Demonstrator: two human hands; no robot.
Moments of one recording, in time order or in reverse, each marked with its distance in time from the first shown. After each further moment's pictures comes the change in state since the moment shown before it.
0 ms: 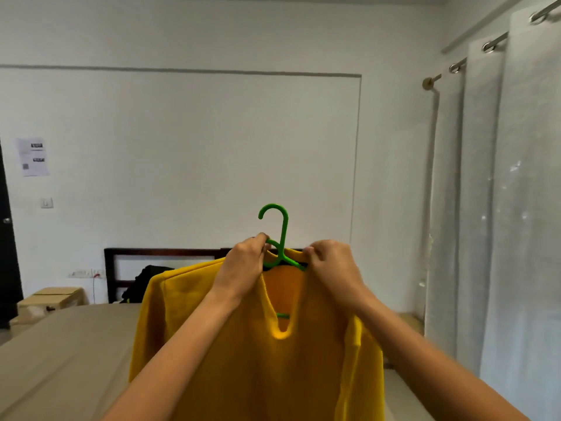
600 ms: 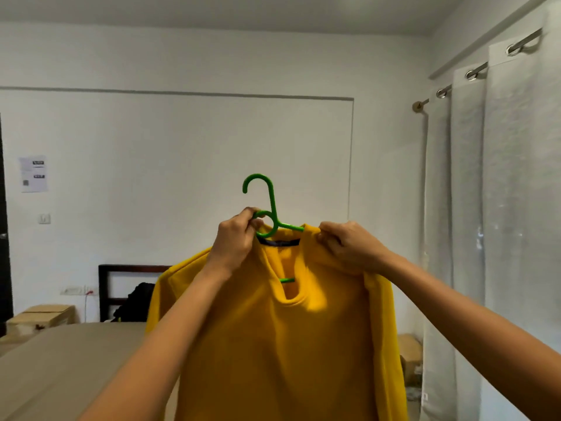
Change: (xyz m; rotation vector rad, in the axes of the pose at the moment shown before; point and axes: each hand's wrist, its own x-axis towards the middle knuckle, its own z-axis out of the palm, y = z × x) left_hand 0.061 0.039 -0.025 -0.138 0.217 0.039; right_hand 0.049 0.044 -0.098 -0.141 -0.100 -0.423
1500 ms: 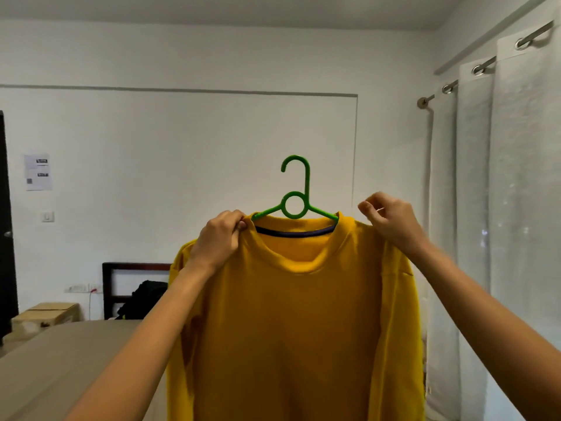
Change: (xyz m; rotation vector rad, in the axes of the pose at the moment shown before) left_hand 0.001 -0.054 -0.023 0.182 -0.089 0.057; right_hand 0.003 0.040 -0.019 0.141 0.317 0.317
